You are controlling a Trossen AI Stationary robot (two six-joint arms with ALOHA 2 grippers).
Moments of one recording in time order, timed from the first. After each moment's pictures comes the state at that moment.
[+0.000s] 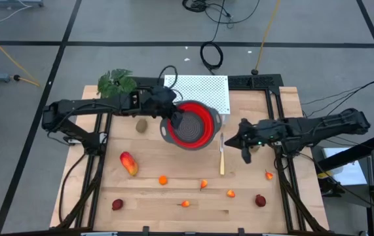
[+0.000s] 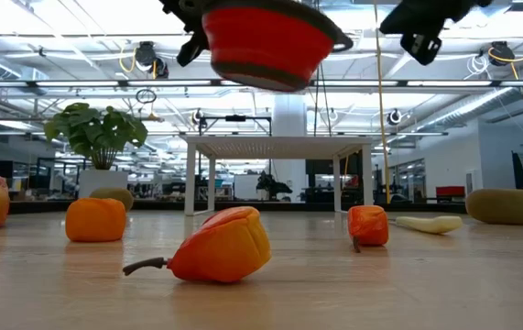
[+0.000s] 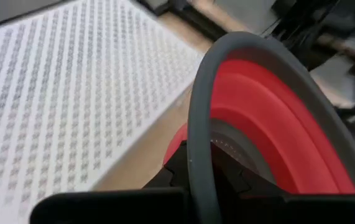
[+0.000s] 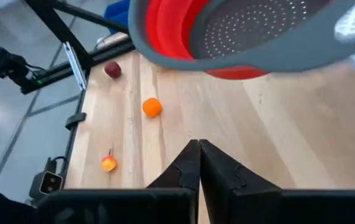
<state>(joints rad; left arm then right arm) 0.20 1.45 1.32 -0.46 -0.08 -0.49 0.15 0.88 0.77 -0.34 0.08 0.44</state>
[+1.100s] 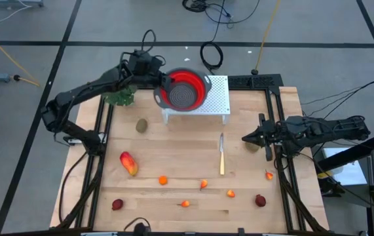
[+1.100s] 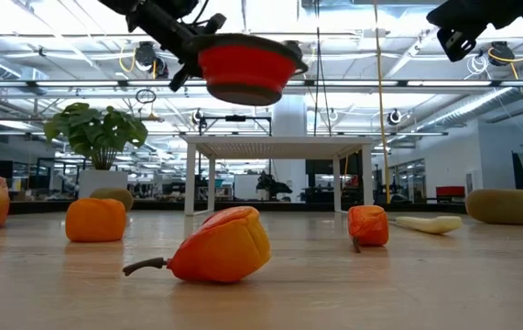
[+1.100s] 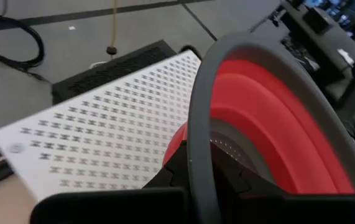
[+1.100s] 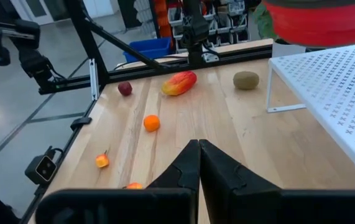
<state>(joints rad) 0.64 1.45 1.31 -0.38 0.22 -0.45 0.15 0.46 0.58 -0.37 0.08 0.22</state>
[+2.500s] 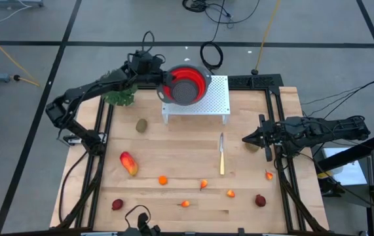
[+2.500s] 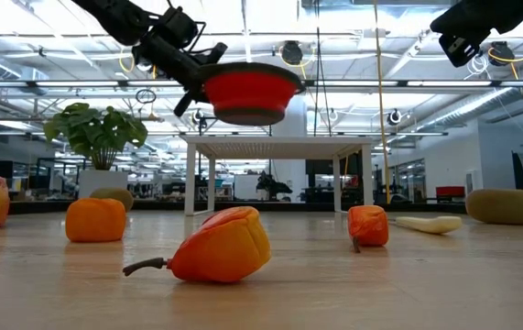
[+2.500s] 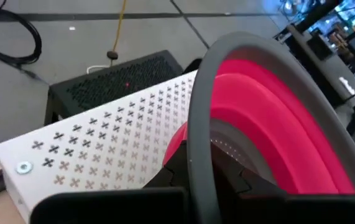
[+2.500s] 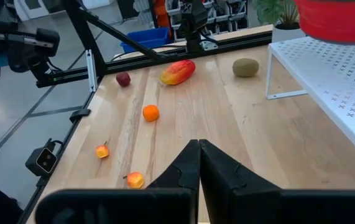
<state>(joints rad) 0.73 1.53 1.20 -0.15 0.31 -0.51 0.15 0.46 0.58 -0.42 0.07 0.25</state>
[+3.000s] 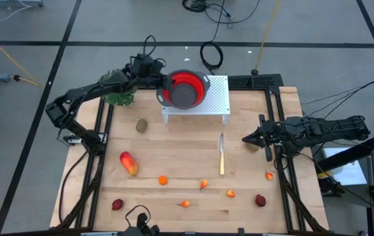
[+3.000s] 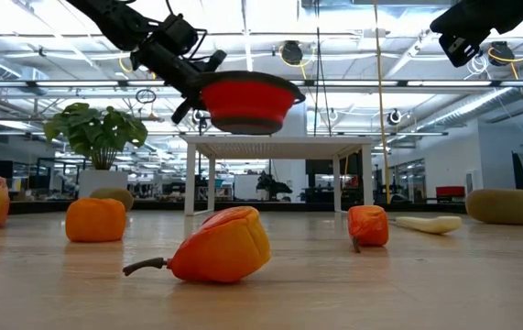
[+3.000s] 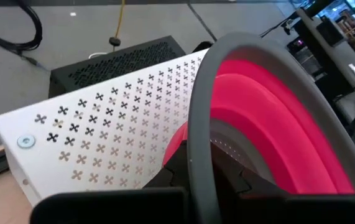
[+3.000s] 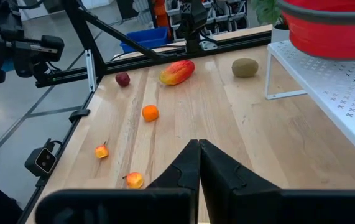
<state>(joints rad) 0.73 1.53 1.15 -0.13 0.31 -0.49 0.15 0.46 0.58 -0.42 0.08 0.25</state>
